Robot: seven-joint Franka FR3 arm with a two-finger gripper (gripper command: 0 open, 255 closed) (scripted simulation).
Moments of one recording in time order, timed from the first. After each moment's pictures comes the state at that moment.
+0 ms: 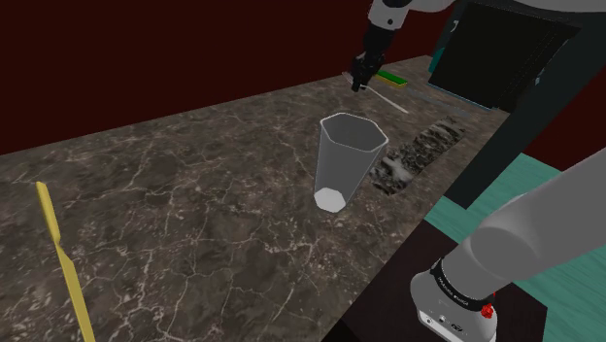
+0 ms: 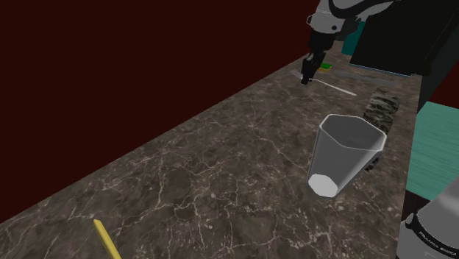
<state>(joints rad) -0.22 -0.18 -0.02 -1.98 0.03 1.86 -0.23</state>
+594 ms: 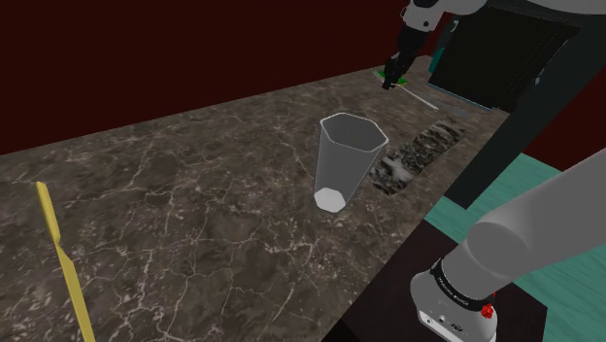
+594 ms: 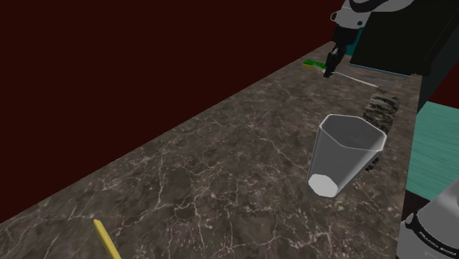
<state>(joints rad) -0.31 -0.18 -0.15 -1.97 0.02 1.84 -0.45</state>
